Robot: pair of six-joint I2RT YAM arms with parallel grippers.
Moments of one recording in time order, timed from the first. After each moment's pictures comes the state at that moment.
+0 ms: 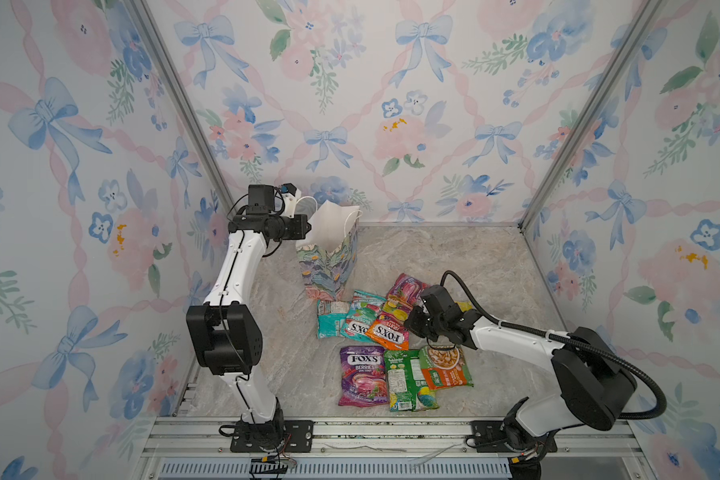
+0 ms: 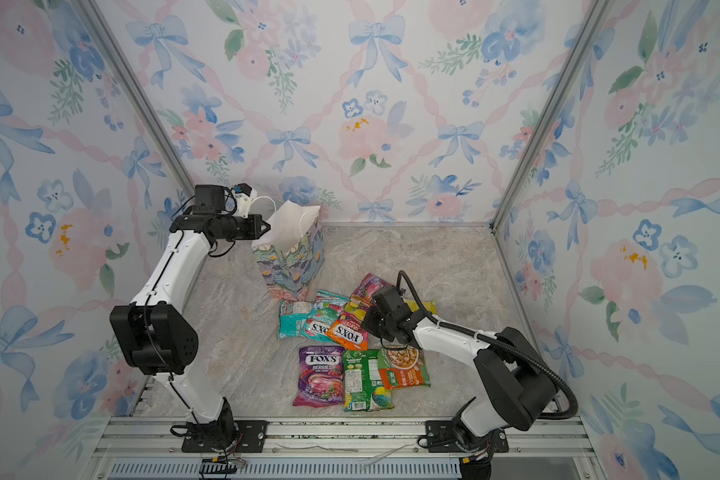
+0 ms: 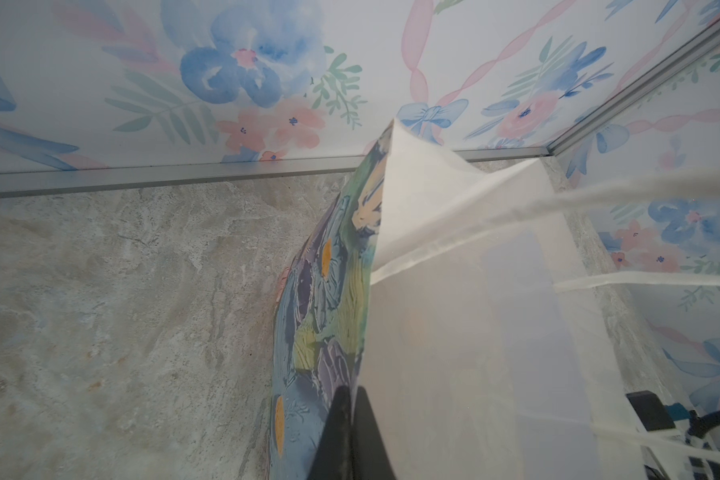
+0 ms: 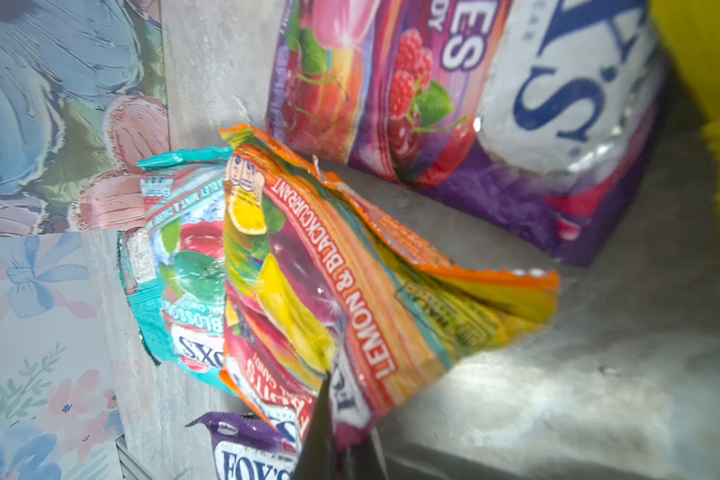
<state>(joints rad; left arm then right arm) 0.02 1.80 1.77 -0.73 0.49 -0.02 0.68 1.49 0.81 -0.20 -0.09 1.02</state>
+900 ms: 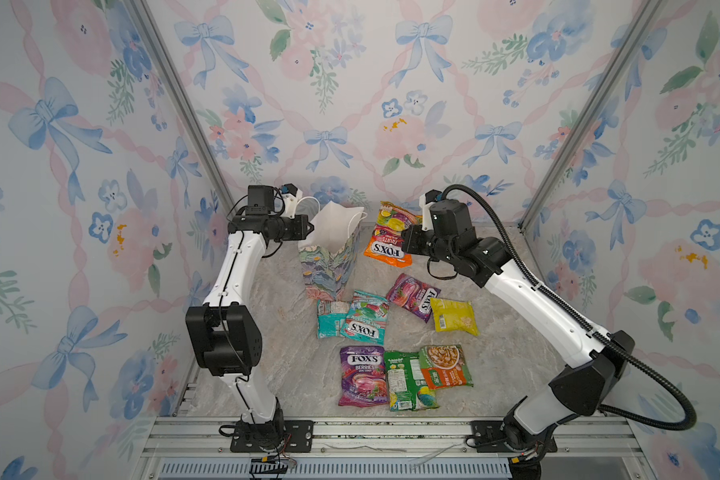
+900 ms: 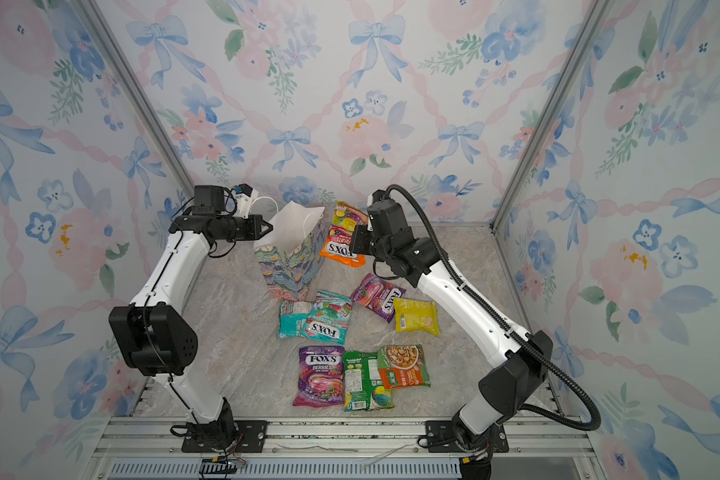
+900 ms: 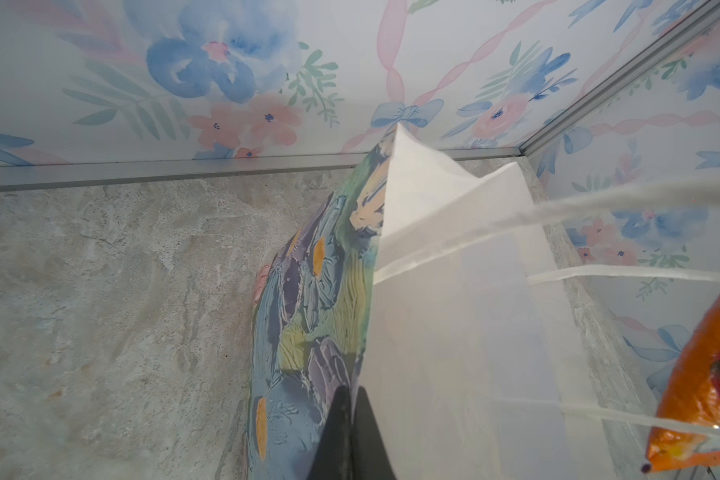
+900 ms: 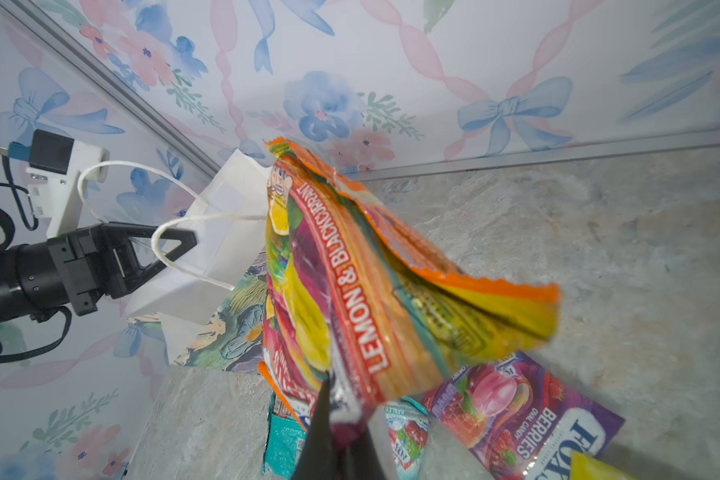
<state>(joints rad) 0.02 1.79 1.76 -0.73 0.56 -0.04 0.64 1.61 1.73 -0.61 0.11 0.54</state>
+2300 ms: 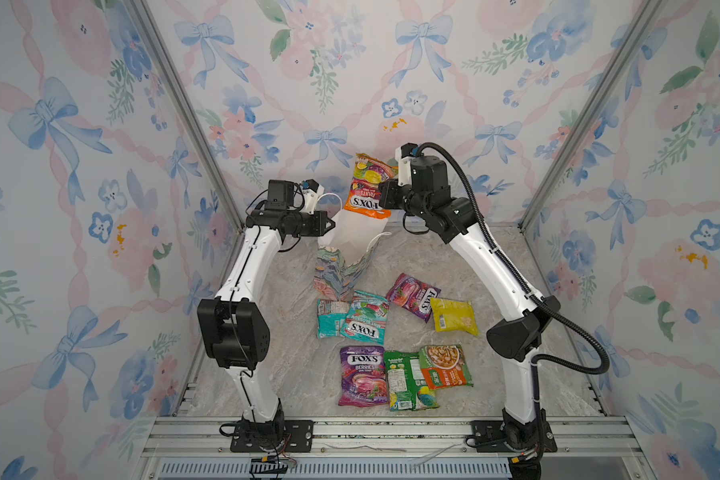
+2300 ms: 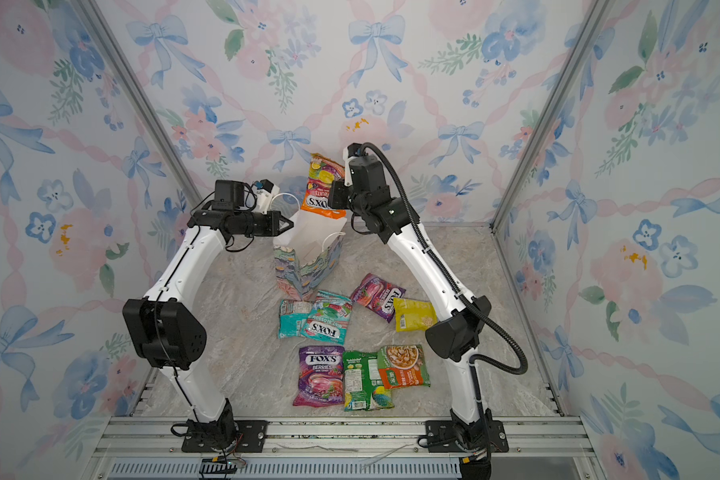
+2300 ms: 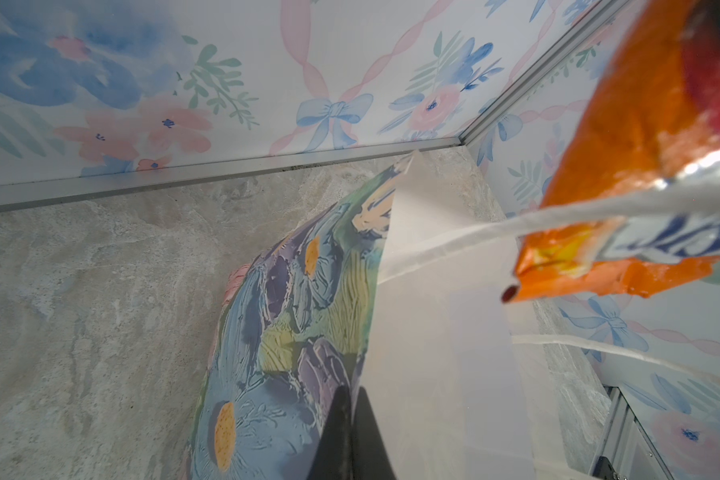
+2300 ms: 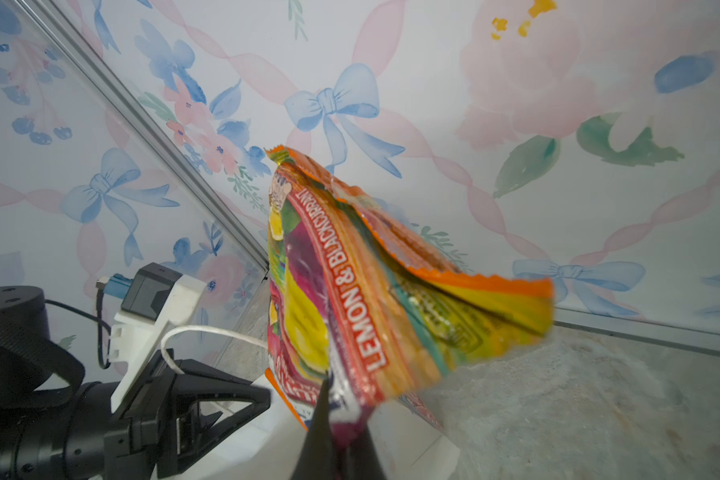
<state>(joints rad) -0.08 1.84 1.85 -0.73 0.62 -0.08 0.63 2.09 2.46 -0.66 0.04 0.40</state>
